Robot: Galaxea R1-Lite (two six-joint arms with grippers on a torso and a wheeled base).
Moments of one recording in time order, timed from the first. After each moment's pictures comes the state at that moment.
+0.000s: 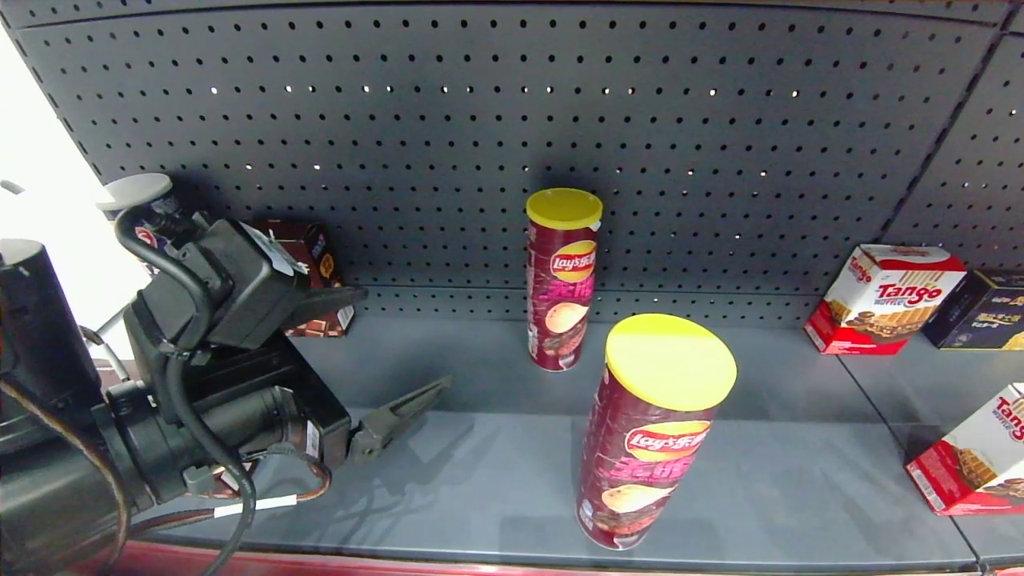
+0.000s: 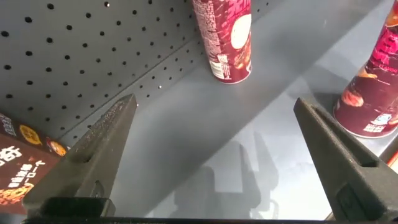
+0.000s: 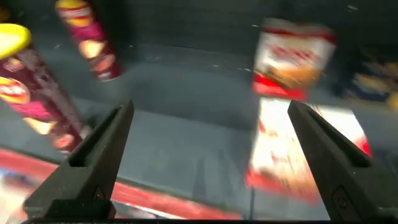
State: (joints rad) left arm -0.56 1.32 -0.61 -0.58 -0.07 0.33; right arm 0.13 0.71 -0.67 0.03 0.19 -0.05
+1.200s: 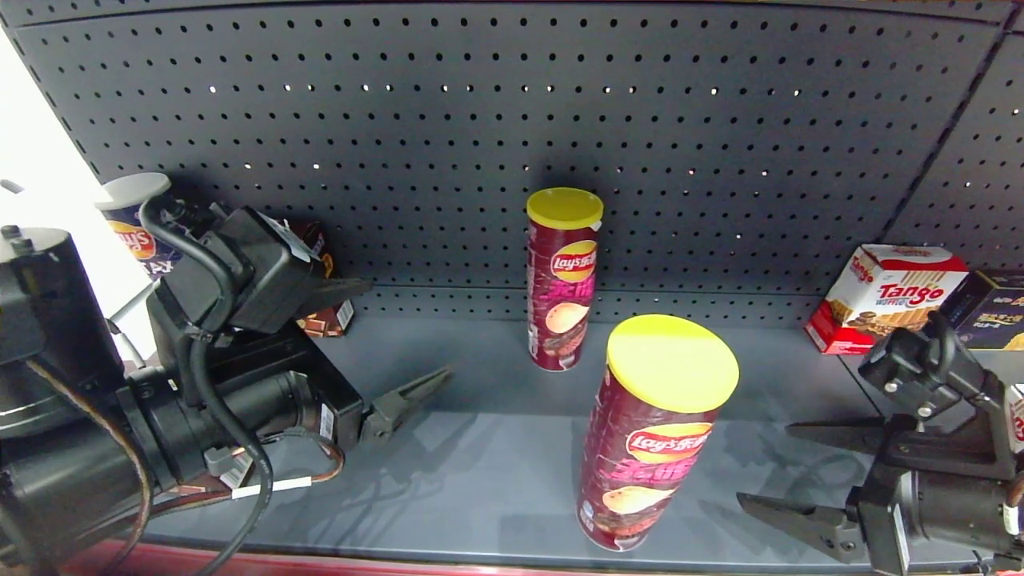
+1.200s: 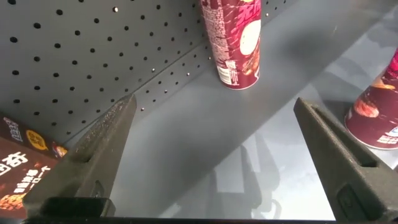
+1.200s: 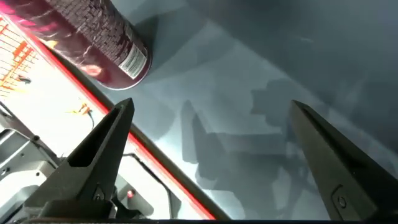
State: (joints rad) left arm -0.56 1.36 -0.63 -0.61 -0.07 0.33; right arm 0.52 1.24 -0.59 -0.14 0.16 -0.12
